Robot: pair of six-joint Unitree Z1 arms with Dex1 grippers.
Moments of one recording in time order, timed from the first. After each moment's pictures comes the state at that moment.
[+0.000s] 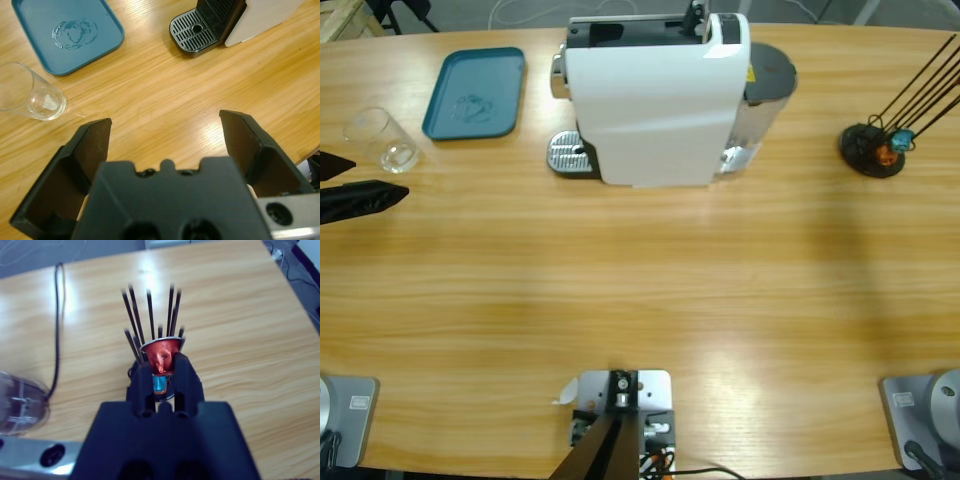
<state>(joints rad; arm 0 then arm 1) -0.77 1.06 -0.72 0.42 0.10 -0.17 0.19 1.21 -0.70 0.11 -0.34 0.25</state>
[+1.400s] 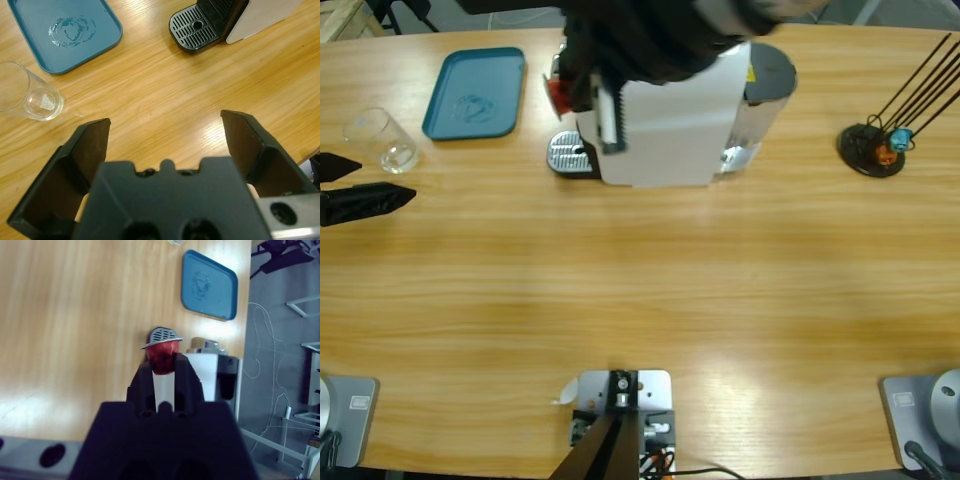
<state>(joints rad) -0.78 1.08 -0.71 0.41 0.10 -0.17 1.01 1.76 -1.63 0.61 -0.01 -0.81</state>
